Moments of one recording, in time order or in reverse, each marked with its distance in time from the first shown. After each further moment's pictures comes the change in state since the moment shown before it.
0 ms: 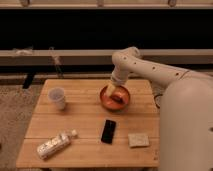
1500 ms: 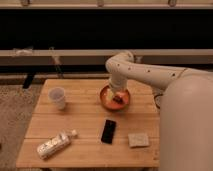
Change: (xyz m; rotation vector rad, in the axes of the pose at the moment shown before) arm 0.049 0.033 0.004 0.108 0.128 0.063
